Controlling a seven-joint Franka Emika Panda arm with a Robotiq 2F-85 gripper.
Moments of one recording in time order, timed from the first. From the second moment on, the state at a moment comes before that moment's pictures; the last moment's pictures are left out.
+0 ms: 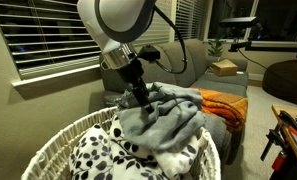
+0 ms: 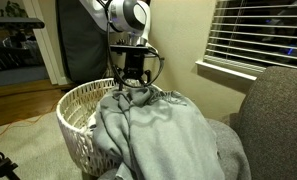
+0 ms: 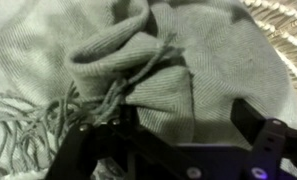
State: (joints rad) arm 0.13 0.67 0.07 -1.63 -0.26 1.90 -0.26
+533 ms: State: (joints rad) arm 0.10 0.60 0.02 -1.74 -0.30 1.91 -0.23
